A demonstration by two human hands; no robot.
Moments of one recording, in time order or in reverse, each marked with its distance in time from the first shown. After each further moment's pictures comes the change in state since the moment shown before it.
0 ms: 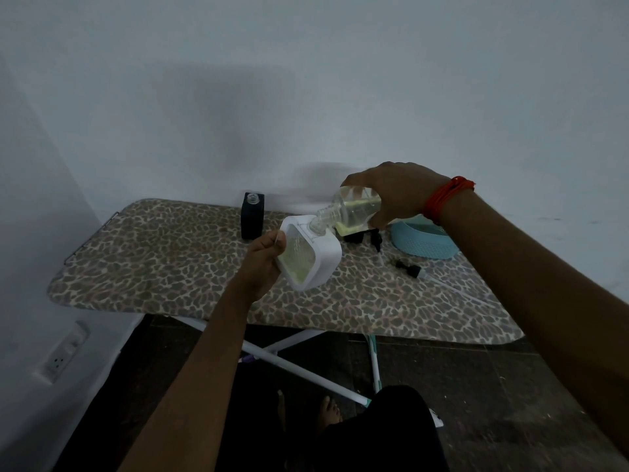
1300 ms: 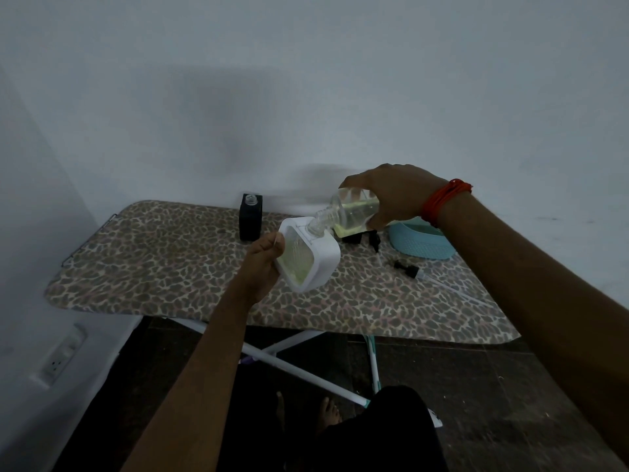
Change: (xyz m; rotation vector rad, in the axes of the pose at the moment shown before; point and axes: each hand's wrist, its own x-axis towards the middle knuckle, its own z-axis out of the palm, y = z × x) left_hand 0.004 -0.010 -0.010 -0.043 -0.065 0.031; right_hand -0.001 0.001 0.002 0.009 0.002 0.000
